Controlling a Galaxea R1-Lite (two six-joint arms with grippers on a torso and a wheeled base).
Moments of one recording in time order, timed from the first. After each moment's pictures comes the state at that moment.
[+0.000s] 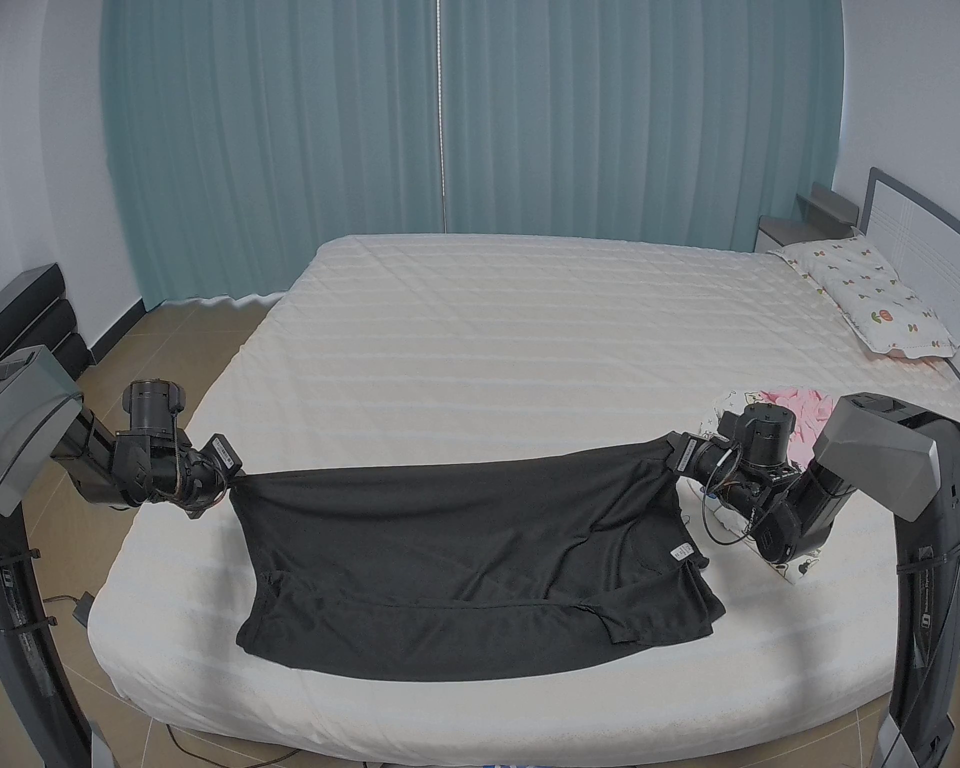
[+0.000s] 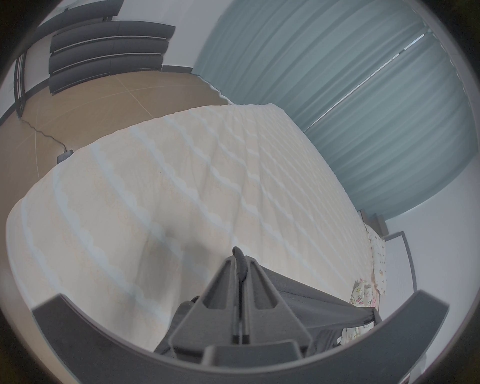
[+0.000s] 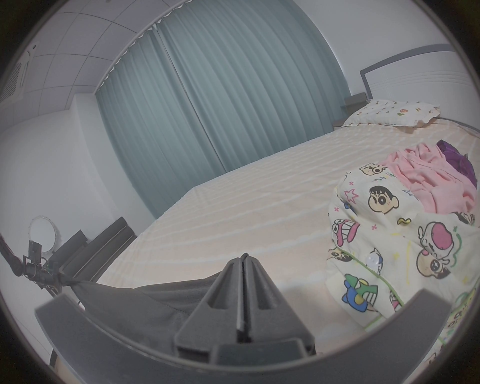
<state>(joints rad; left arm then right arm) 0.12 2.17 -1.05 -0.41 -0.23 -0.67 0.16 2.42 -1.00 -1.21 0.06 0.40</state>
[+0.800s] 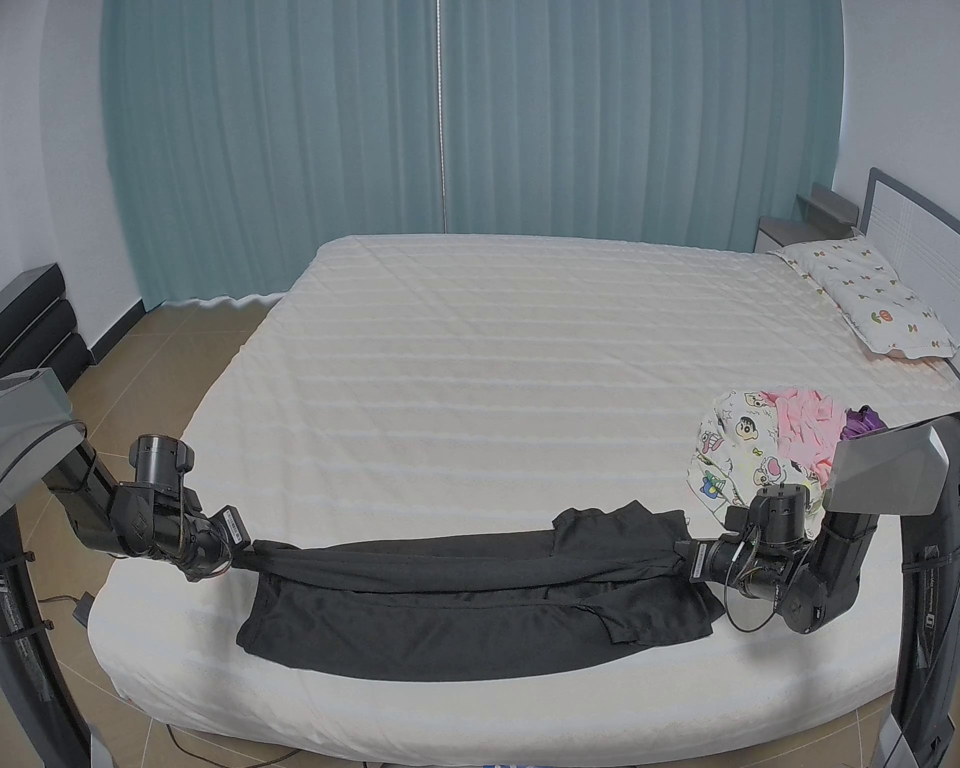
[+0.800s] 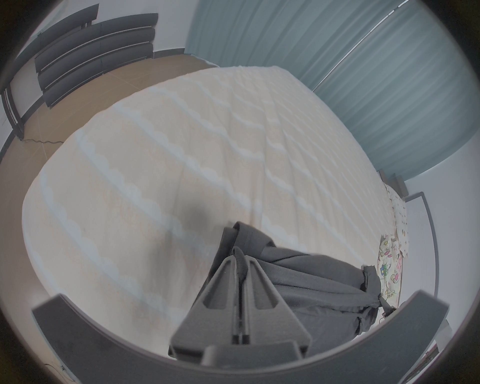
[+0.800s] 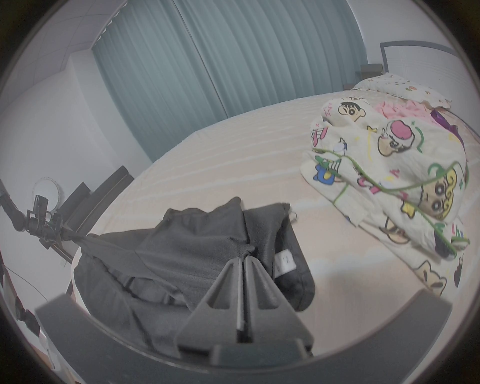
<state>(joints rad) 0.09 2.14 -0.80 -0.41 -0.22 -0.53 0.16 2.41 -0.57 -1.28 0.16 0.26</state>
